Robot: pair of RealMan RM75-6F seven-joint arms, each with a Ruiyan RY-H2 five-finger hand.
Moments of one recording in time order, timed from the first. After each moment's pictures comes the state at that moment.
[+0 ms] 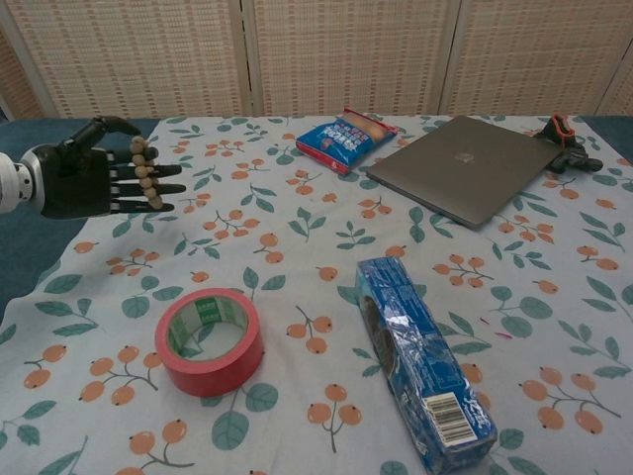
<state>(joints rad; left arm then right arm) -0.41 -1.65 -1.05 -1.11 0.56 -0.31 -0.28 0.14 -1.10 -0.05 -1.79 -1.56 1.31 -0.17</state>
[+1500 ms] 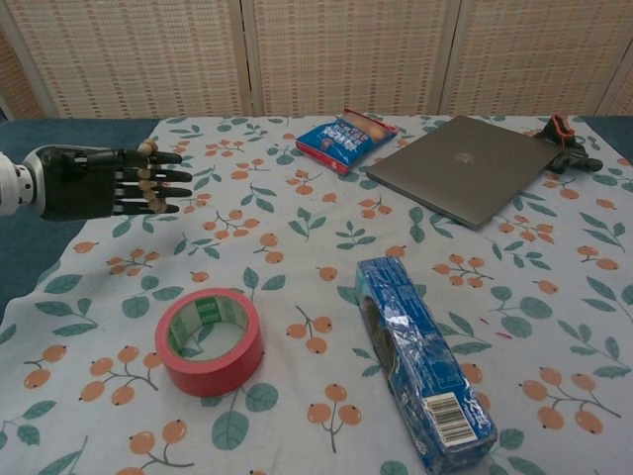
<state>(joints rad) -0.38 -1.66 -1.06 -1.14 0.57 -0.34 -0.14 0.14 -1.09 -0.04 -1.79 -1.56 1.32 -0.16</state>
